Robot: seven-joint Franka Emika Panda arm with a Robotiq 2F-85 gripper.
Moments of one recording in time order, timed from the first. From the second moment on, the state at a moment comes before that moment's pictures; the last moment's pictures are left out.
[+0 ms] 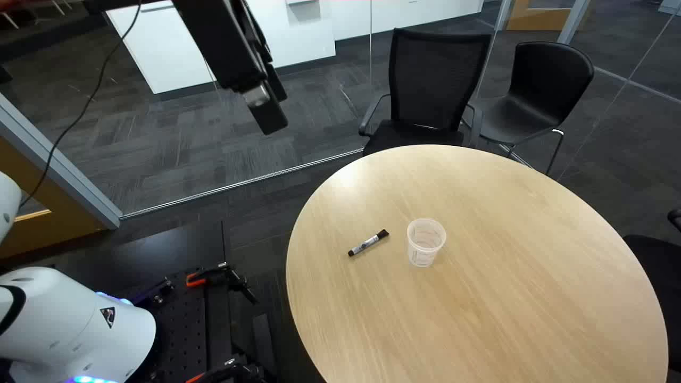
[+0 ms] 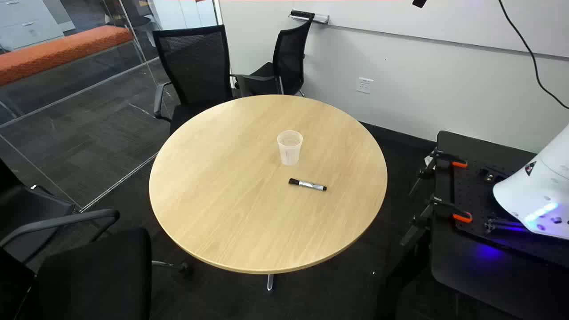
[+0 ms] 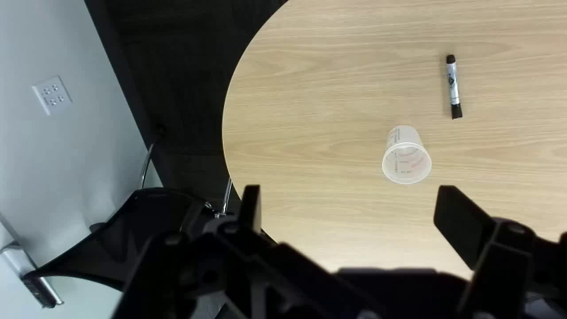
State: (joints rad) arm -0.11 -0.67 0.09 -2.40 -0.23 1.96 0.16
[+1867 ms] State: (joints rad) arm 0.08 -0.23 0.03 -2.43 0.02 2.36 -0.12
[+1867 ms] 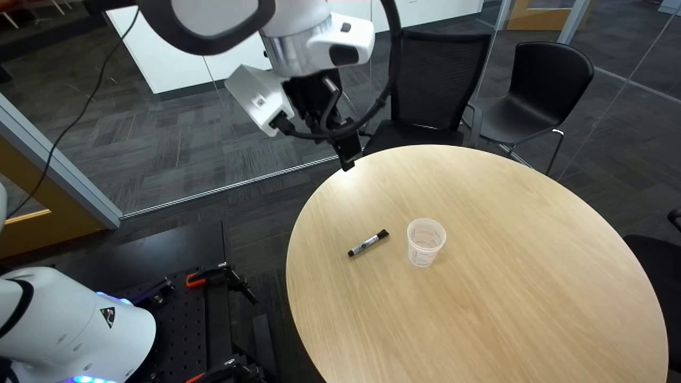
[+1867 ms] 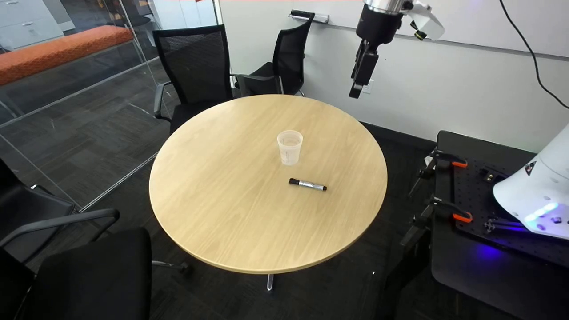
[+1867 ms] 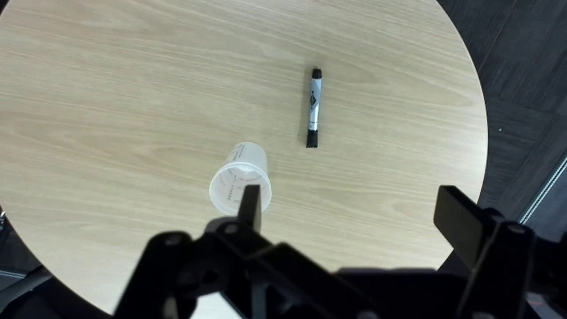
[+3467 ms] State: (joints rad) arm 0.07 0.21 0.04 -2.37 -0.02 2.64 -0.13
